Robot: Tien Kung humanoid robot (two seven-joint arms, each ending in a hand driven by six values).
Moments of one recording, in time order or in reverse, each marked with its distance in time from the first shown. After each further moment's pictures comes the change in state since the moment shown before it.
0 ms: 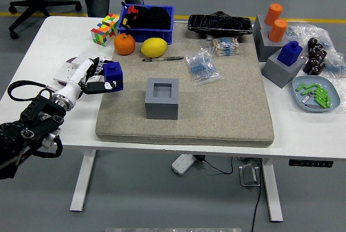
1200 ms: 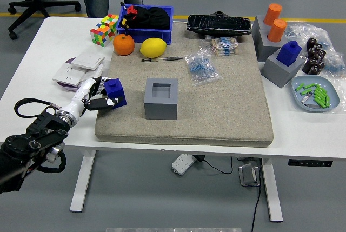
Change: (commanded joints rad) left arm 0.028 -0.040 0.091 0.060 -0.103 -0.018 -0.002; right arm 0.002 0.001 -0.012 0.000 0.009 0.000 -0.002
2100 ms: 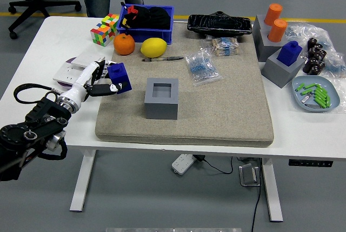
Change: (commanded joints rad) left arm -0.047 0.058 -0.145 -0.165 0.130 0.022 -0.011; right arm -0.003 -0.001 -0.005 0.000 0.003 -0.001 0.001
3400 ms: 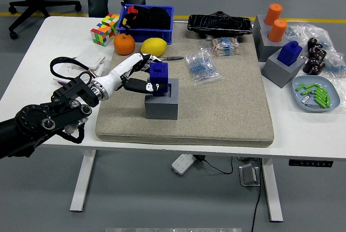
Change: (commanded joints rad) left arm -0.150 -0.040 0.153 -0.097 0.123 -0.075 0.097; right arm 0.003 -0.006 0.008 0.001 0.000 0.000 0.000
